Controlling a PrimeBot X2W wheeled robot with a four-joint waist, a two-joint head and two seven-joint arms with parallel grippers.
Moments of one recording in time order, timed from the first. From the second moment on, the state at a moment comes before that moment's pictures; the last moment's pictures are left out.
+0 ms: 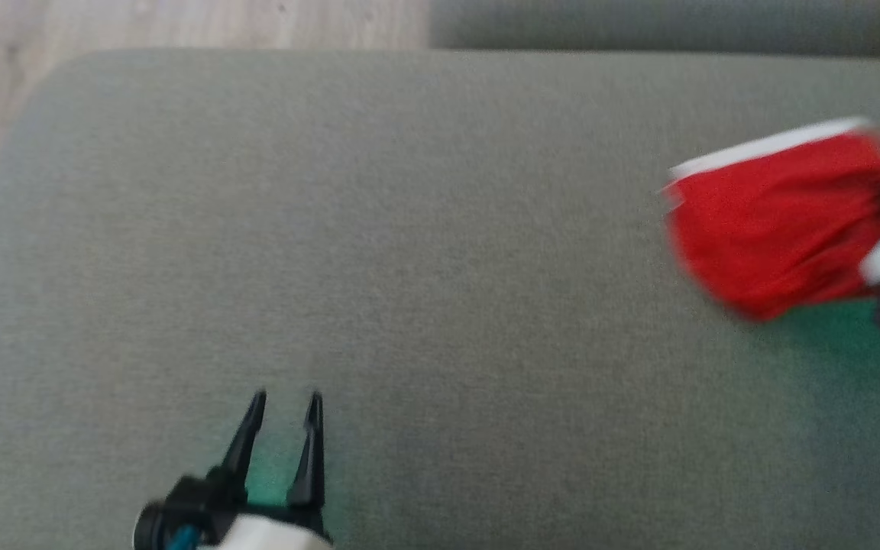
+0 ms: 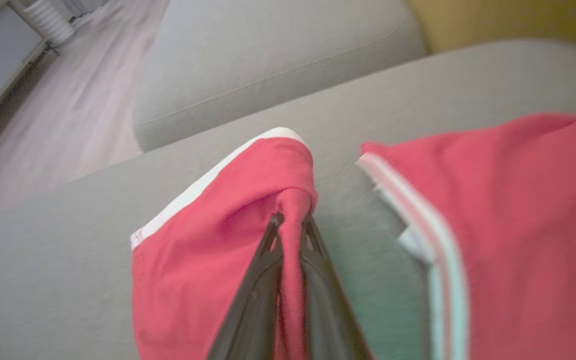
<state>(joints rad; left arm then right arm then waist) 0.04 0.05 -0.24 0.29 -0.26 -0.07 -0.25 -0.56 -0.28 -0.23 0.62 0.36 0.13 0.46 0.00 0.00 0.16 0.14</state>
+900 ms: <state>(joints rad) -0.03 0.05 -0.23 0.31 -0.24 -0.09 -0.25 -0.57 -0.51 -0.38 0.57 -0.13 0.13 0.37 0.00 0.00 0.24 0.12</state>
